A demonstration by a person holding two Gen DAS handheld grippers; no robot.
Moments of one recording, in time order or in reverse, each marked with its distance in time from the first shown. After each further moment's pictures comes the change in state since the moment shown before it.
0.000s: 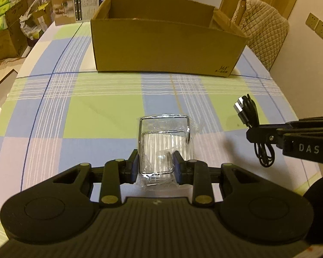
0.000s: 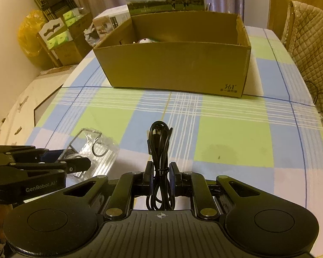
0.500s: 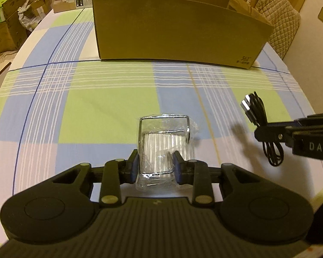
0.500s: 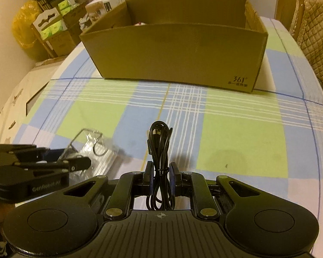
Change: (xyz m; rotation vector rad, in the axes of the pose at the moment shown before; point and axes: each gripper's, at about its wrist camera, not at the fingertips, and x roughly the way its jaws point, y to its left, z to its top) left arm 0.055 0.024 0.007 -0.006 0.056 0.020; right arm 0.050 -0.008 0.016 -0.004 0.056 -0.008
